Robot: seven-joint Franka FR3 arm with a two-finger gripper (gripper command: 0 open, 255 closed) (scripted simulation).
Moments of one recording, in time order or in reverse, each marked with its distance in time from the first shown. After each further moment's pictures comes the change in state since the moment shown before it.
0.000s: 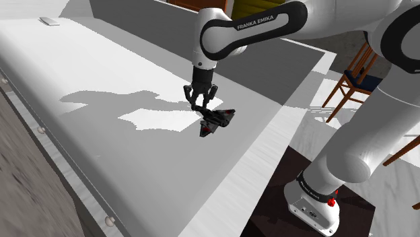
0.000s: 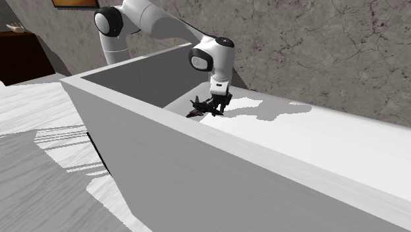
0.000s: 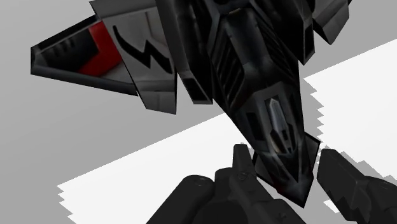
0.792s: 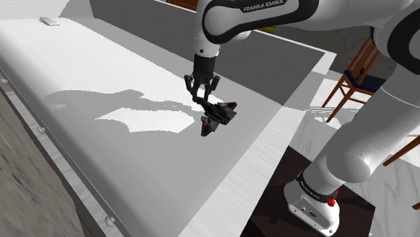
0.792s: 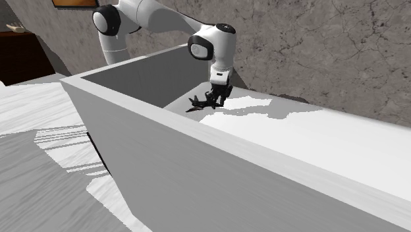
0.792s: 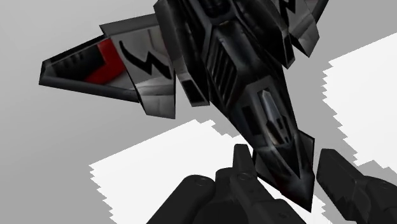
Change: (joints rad) arm -0.003 -0.032 -0.003 0.076 0.003 -0.115 0.008
